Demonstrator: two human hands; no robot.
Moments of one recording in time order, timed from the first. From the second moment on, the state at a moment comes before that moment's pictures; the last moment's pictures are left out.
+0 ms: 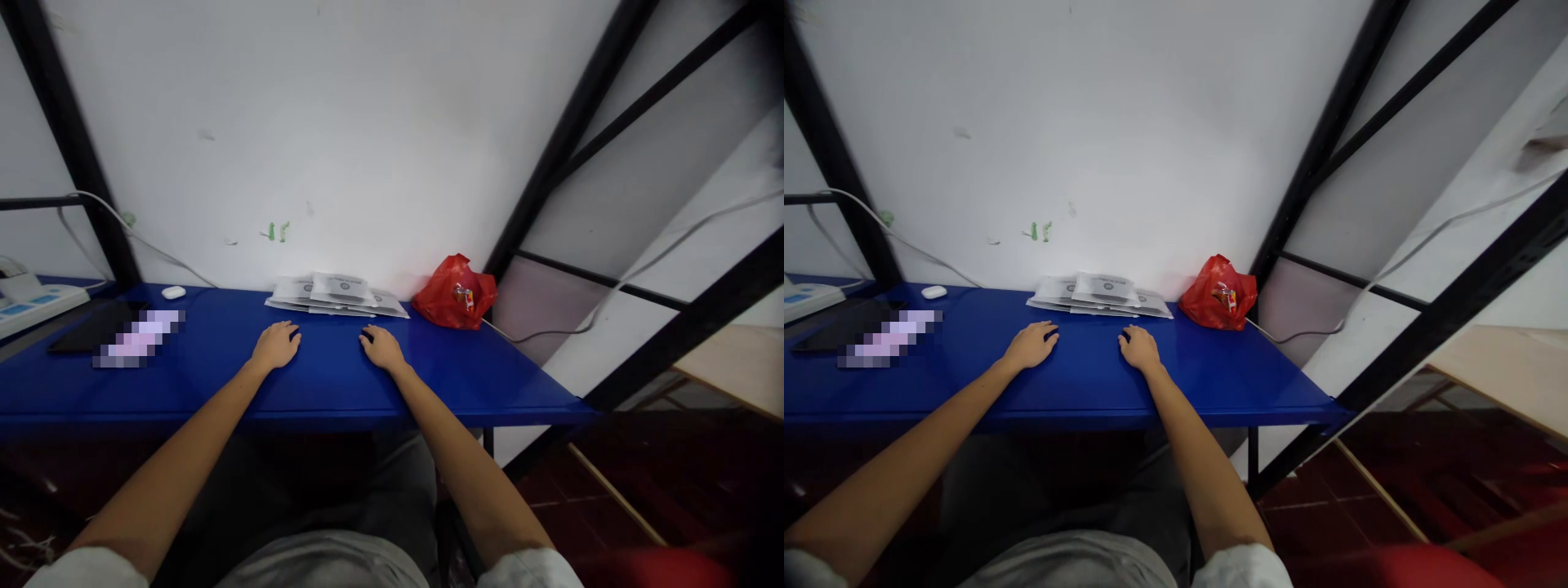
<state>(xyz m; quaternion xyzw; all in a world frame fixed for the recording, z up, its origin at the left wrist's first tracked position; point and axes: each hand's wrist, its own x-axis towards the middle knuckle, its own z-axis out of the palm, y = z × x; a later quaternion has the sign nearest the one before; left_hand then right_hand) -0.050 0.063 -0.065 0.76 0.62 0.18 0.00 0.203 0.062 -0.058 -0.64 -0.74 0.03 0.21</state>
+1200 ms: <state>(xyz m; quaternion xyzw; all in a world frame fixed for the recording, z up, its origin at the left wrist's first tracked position) -0.044 0.068 -0.074 0.77 0.60 0.21 -0.03 0.176 0.143 -0.042 -0.56 -0.77 -0.18 0.24</state>
